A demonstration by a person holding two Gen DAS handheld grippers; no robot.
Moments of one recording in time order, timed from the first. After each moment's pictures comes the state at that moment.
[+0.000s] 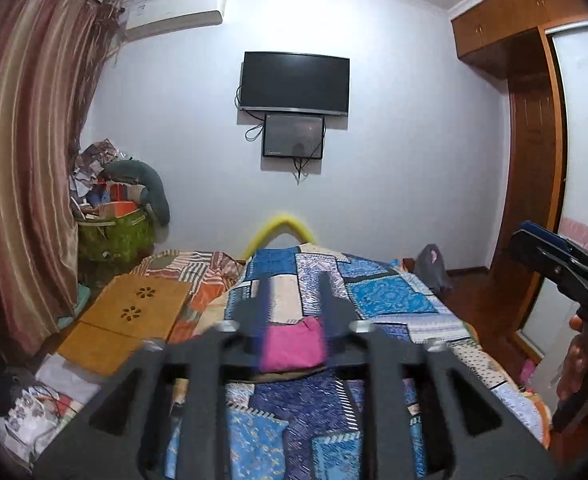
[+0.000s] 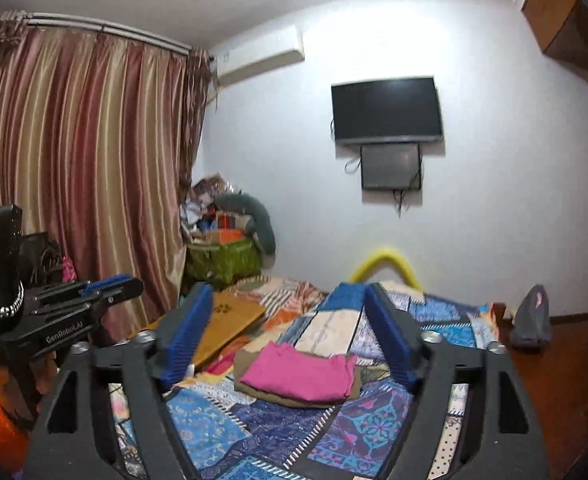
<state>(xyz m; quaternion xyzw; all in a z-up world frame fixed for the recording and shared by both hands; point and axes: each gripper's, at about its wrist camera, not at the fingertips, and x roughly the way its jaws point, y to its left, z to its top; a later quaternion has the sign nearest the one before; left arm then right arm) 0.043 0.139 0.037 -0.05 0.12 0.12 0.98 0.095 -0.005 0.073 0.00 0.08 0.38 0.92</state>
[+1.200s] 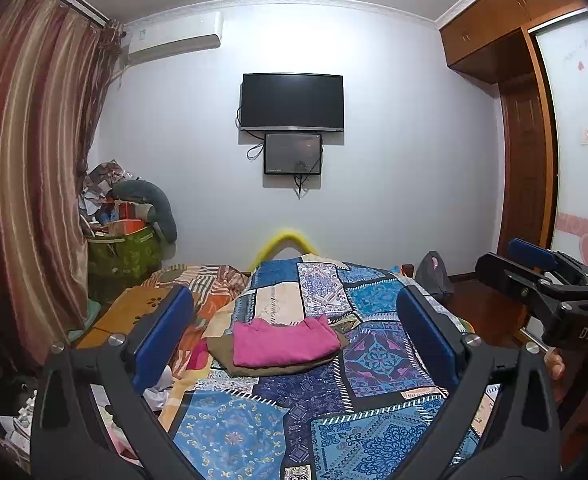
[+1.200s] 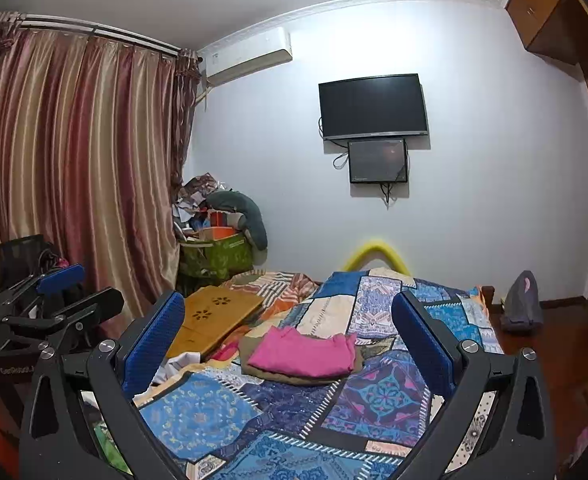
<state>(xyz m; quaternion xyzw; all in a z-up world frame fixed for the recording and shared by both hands) -0.014 0.109 0.028 -0.02 0.09 0.13 0.99 0.059 -0.018 0.052 0.01 0.09 0.36 0.93</state>
